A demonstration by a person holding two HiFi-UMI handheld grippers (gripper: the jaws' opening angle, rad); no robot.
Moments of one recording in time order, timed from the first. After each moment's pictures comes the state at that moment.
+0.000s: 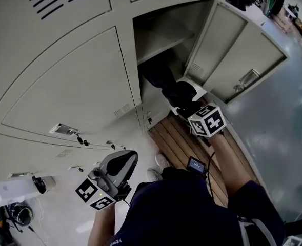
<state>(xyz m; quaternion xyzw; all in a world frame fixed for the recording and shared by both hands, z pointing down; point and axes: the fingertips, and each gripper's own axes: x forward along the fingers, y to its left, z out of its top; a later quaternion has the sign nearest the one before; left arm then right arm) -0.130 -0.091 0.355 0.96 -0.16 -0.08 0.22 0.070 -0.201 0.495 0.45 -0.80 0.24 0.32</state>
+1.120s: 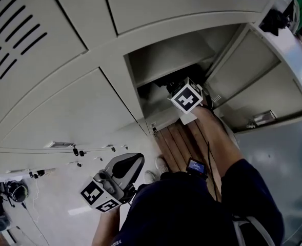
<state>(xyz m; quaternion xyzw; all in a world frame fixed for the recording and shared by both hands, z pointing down) -0.076 -0.150 0.358 0.94 -0.25 -0.08 0.23 0.054 -0.401 0.500 0.37 -0.81 0.04 0.45</state>
